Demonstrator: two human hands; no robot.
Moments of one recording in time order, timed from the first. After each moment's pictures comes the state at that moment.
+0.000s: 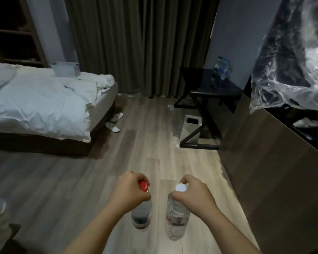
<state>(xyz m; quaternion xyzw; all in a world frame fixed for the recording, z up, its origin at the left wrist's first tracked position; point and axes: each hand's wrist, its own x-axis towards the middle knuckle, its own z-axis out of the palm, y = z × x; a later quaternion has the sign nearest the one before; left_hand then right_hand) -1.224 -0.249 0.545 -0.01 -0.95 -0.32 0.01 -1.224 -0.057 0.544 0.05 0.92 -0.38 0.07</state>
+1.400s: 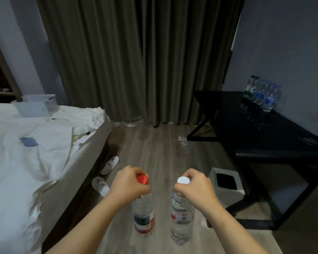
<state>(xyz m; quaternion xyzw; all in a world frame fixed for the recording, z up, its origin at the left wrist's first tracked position) -2.040 -0.346 0.580 0.02 -0.92 -0.40 -0.01 -2.031 -0.149 0.572 0.07 0.88 -0.46 -0.01</state>
